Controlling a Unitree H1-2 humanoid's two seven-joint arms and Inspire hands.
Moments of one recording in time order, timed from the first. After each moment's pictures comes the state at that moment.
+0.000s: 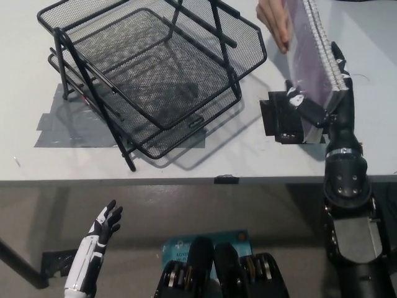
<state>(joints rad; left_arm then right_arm) 0.09 0.14 -0.03 -0.04 0.07 -0.17 -0.07 -0.63 0.00 -0.12 0.36 -0.29 0.06 -0.25</state>
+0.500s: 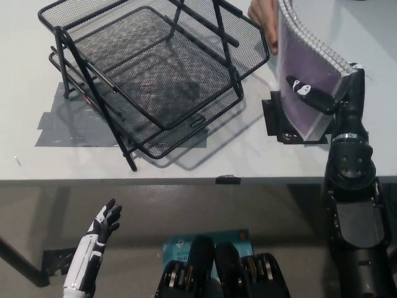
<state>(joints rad) 0.08 0.14 -0.03 -0.04 0.07 -0.16 -0.07 -0.68 0.02 -0.18 0.34 -0.20 0.14 -0.27</state>
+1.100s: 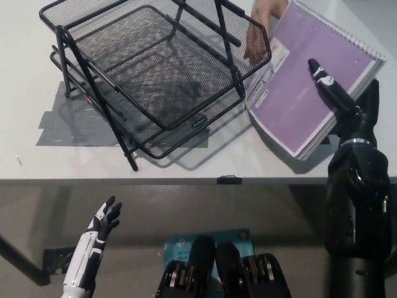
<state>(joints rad) 0.07 0.14 -0.02 -0.03 0.07 -0.16 -0.07 -0.66 0.12 -0.37 0.20 0.11 0.22 -0.24</state>
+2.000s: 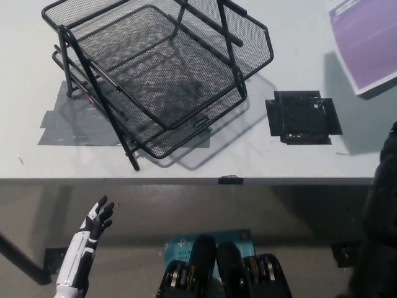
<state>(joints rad) 0.07 0.16 0.00 -0.03 0.06 -0.16 -0.07 -0.75 0.03 -0.40 -0.11 0.13 0.14 -0.37</state>
